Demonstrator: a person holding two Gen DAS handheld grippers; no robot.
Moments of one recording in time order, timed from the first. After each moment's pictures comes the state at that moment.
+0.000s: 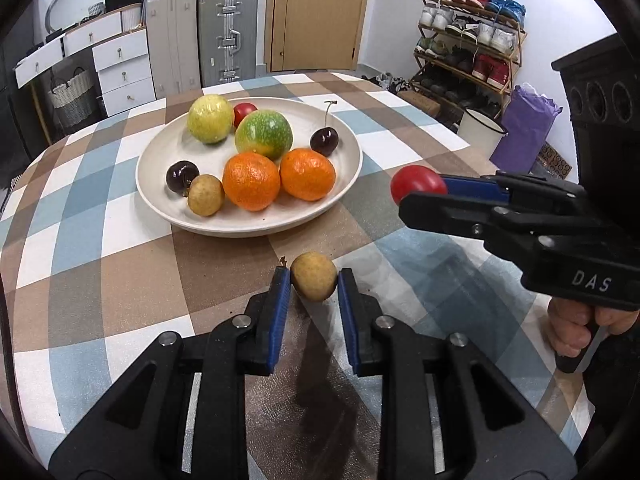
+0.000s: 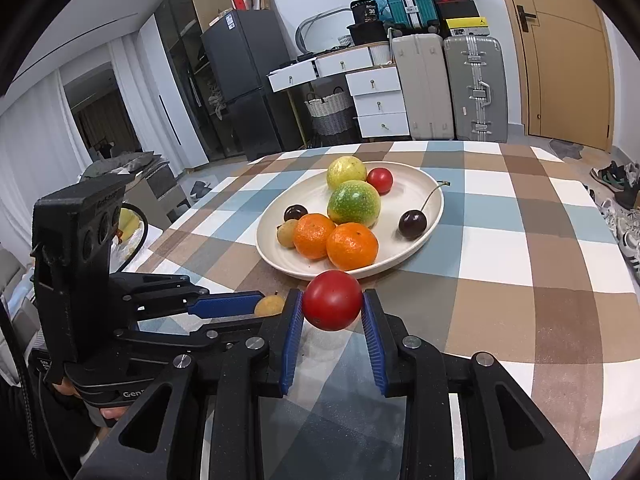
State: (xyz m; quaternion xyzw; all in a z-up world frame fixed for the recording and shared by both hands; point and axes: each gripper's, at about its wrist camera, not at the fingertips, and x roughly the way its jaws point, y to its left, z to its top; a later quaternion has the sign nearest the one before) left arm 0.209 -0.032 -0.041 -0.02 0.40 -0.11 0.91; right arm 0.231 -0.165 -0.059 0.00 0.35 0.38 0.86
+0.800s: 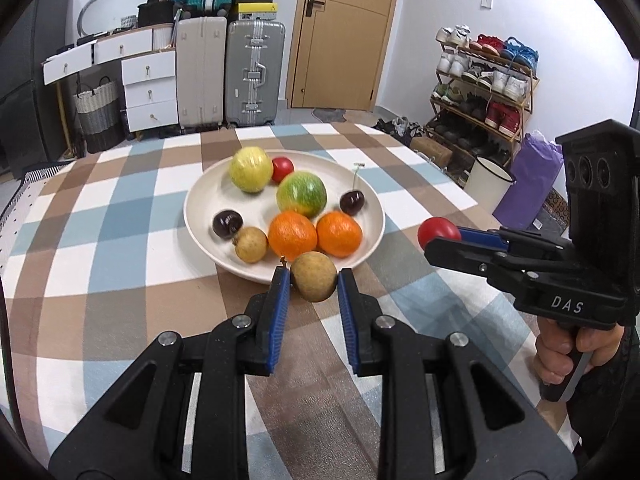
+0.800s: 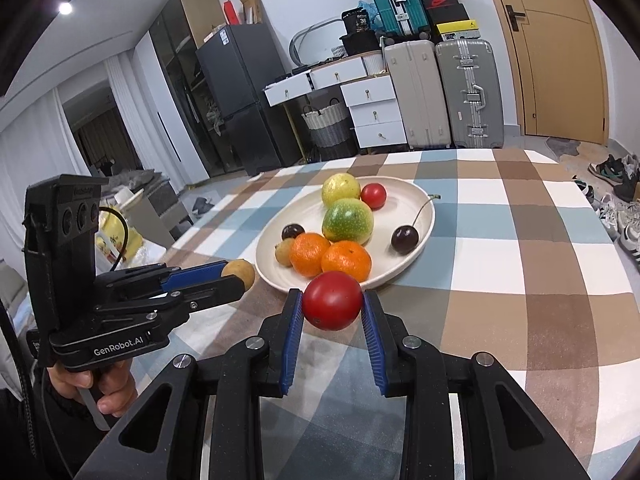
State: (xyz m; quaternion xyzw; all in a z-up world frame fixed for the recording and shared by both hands) left arm 0.194 -0.003 -0.002 -0.05 0.33 -0.08 0.94; right arm 0.237 -0.176 -0.050 0.03 0.34 0.37 0.86
